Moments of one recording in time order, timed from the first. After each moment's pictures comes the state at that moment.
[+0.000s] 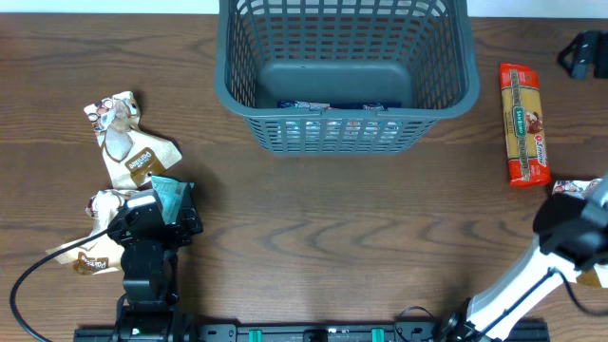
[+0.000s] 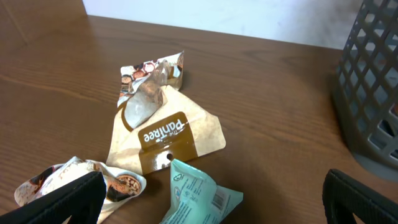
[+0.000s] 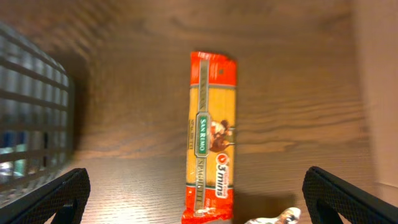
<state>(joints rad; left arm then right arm) -0.04 0.31 0.11 -0.12 -0.25 -0.12 -0.51 2.16 2.61 -1.50 -0.23 -0.38</state>
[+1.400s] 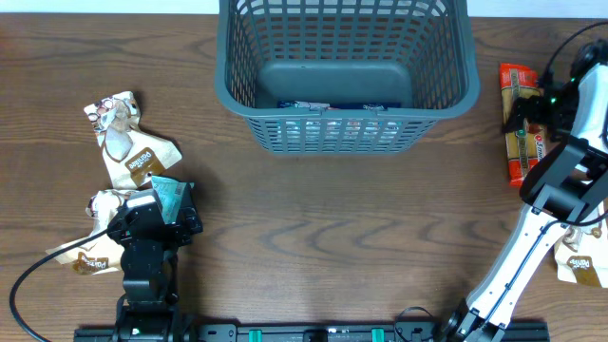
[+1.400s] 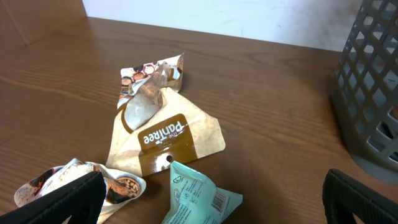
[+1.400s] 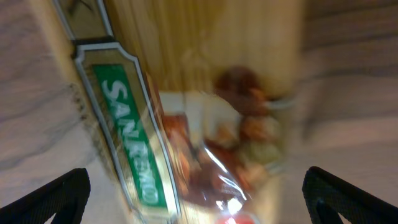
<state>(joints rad) -0.04 0.31 0.11 -0.11 -0.25 -0.12 -0.50 2.64 2.47 -1.45 -0.03 -0.27</state>
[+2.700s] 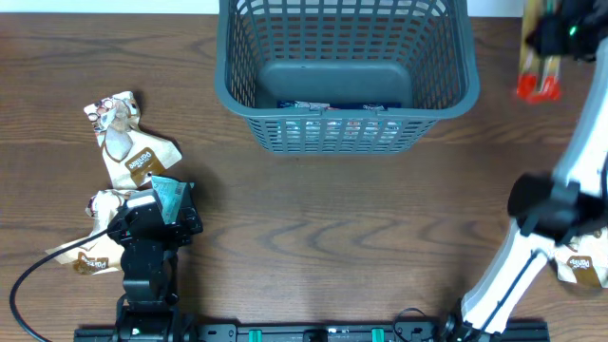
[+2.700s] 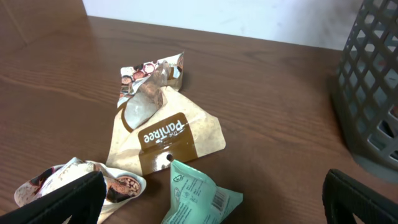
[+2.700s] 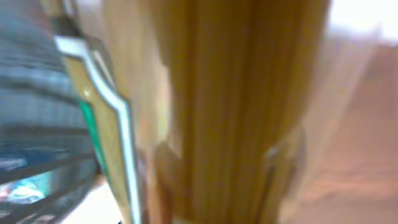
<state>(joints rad) -0.04 0.31 0.11 -0.12 -0.25 -0.12 -0.28 2.17 2.74 -1.47 -0.18 -0.38</state>
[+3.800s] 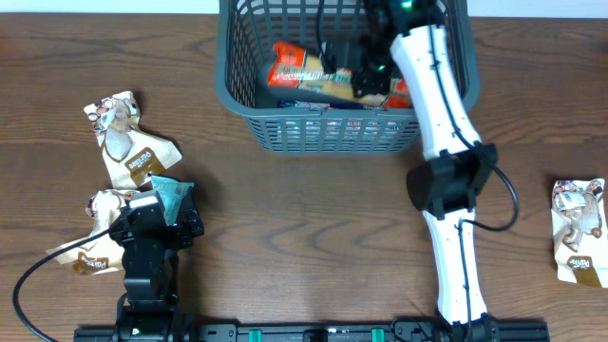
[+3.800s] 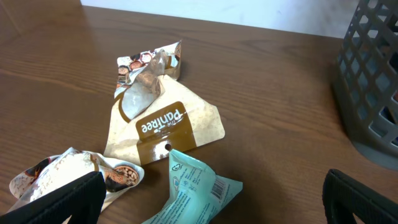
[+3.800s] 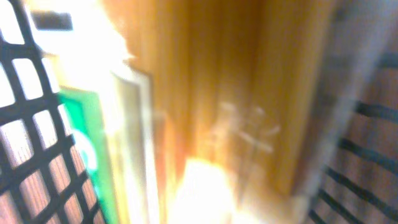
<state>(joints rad) -0.04 0.31 0.11 -0.15 -0.23 -0.12 0.29 2.52 2.70 -1.59 -0.13 -1.11</state>
